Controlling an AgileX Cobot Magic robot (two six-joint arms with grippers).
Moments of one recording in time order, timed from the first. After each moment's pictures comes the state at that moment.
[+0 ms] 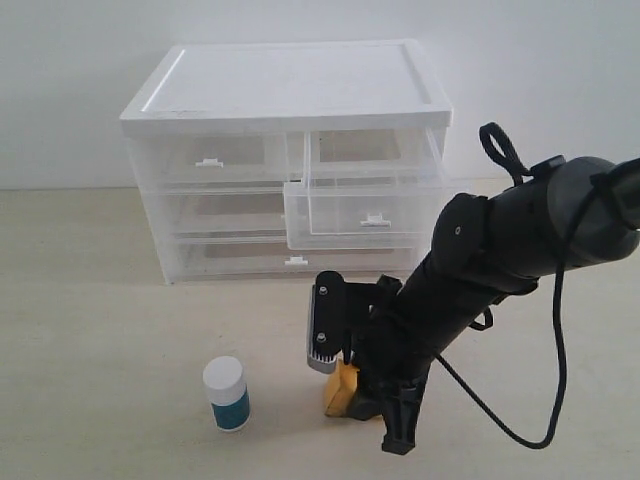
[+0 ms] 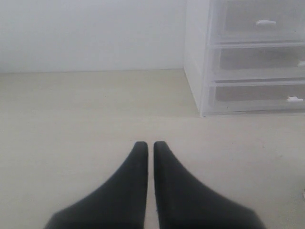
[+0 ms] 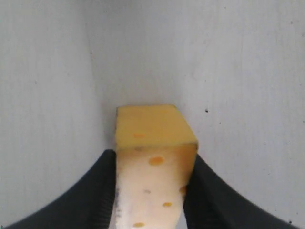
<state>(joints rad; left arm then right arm) -0.01 0.00 0.00 0.00 0.29 0.00 0.58 1.93 -1.05 0.61 0.49 -1.51</state>
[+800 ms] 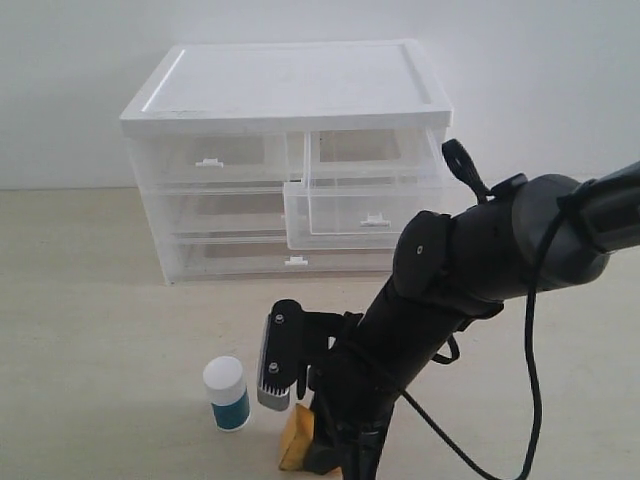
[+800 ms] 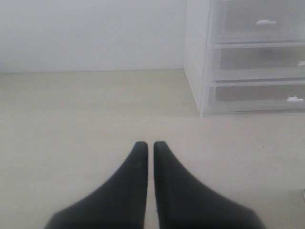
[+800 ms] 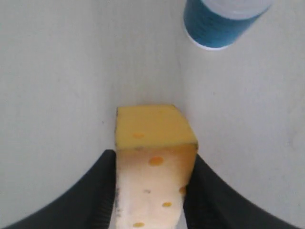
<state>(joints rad) -0.01 0.00 0.00 0.00 0.29 0.00 0.69 1.93 -1.05 0.70 0.57 -1.45</state>
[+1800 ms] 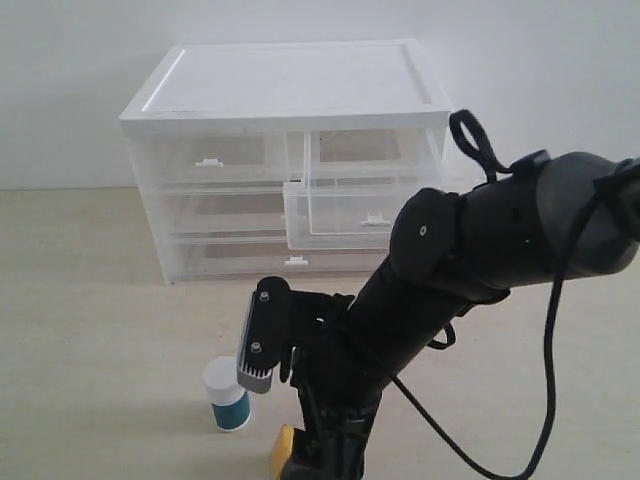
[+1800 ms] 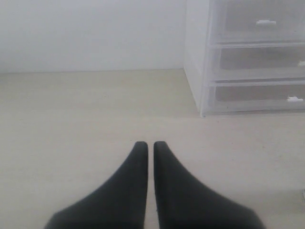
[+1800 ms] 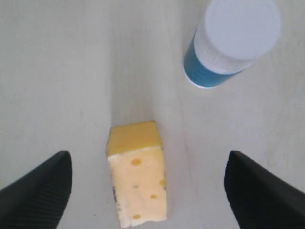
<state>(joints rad) -0.01 0.00 0.00 0.00 0.29 0.00 0.73 1.84 -1.05 0.70 0.58 -1.39</state>
